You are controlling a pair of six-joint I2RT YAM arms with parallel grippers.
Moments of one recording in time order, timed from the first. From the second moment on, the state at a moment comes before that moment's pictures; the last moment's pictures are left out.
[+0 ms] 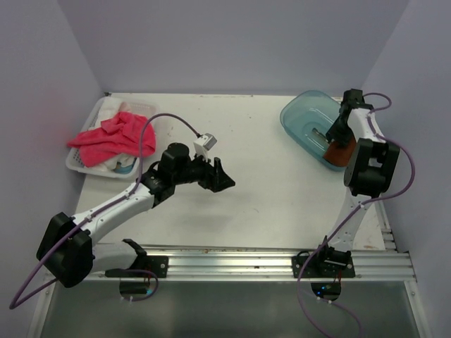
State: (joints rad) left arm -0.63 1.22 0.76 0.03 0.47 -0.44; right arm -0.20 2.10 1.75 -0.82 0.19 0.48
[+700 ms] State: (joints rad) left arm -0.62 1.22 0.90 -0.10 0.34 -0.41; right arm 0.07 1.68 1.57 -0.68 0.03 0.48
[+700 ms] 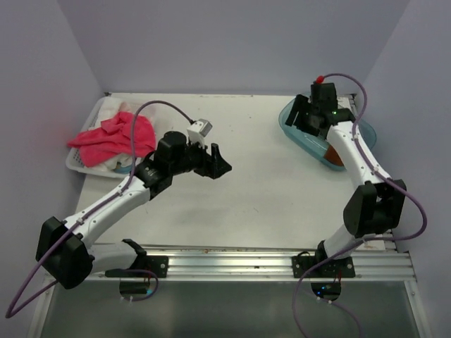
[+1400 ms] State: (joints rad) left arm -0.34 1.15 1.11 -0.45 -0.08 -0.35; right arm 0.65 1.39 1.15 -0.60 0.31 0.45
